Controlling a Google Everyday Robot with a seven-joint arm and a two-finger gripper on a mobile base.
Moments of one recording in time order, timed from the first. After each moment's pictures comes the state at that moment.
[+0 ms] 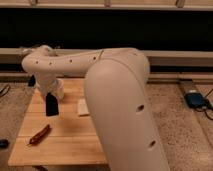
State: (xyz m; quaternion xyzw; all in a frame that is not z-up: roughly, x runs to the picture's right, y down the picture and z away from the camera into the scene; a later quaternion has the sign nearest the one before) arm -0.281 0.022 0.734 -0.29 0.11 0.61 0.73
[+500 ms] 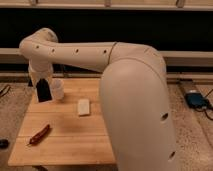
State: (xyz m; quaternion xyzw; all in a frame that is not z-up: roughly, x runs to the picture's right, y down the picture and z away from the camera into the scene) arm -0.313 -0.039 0.698 -0.30 -0.01 0.58 0.76
